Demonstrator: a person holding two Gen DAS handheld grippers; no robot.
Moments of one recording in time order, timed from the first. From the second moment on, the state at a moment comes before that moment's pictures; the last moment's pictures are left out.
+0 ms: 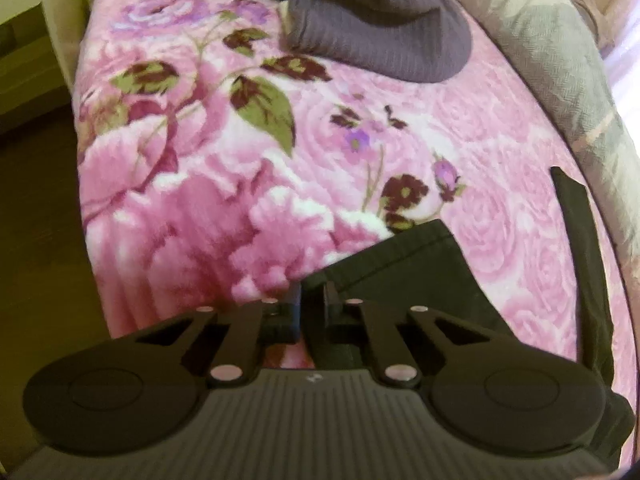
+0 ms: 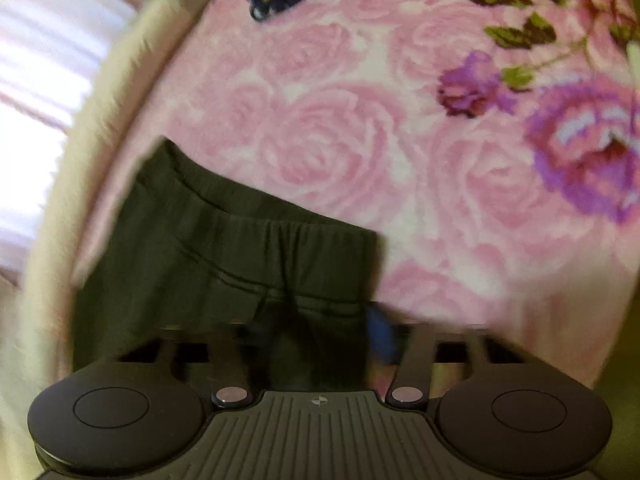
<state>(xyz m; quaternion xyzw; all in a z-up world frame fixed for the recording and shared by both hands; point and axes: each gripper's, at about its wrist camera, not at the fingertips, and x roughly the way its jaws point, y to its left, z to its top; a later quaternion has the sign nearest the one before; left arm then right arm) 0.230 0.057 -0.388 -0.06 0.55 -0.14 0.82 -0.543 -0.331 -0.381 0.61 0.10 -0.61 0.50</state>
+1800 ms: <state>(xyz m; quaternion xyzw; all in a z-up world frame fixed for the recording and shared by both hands) 0.311 -0.372 -0.433 0.05 0.48 -0.32 0.82 -0.462 -0.436 -0.345 0.56 0.14 -0.64 0.51</state>
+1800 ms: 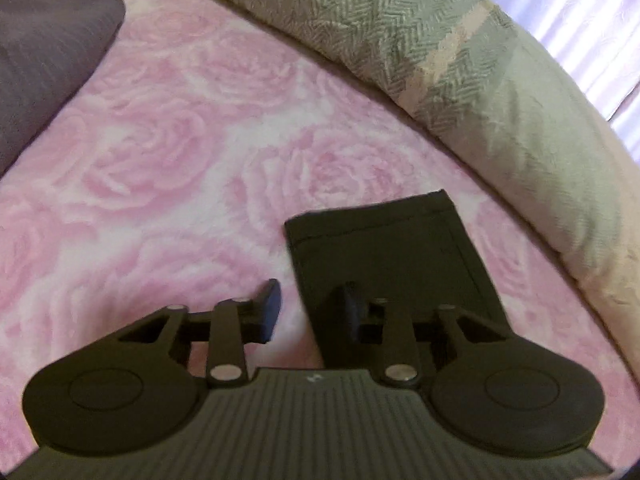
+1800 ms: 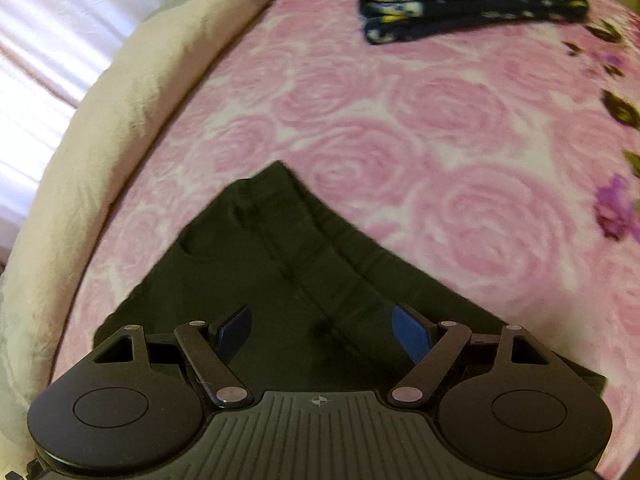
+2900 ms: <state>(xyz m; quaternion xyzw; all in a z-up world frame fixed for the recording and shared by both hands) 0.183 -0.196 -0.354 -0.01 0.46 -0.29 0.84 -0.492 -0.589 -0.391 0.57 0.17 -0.43 0.68</state>
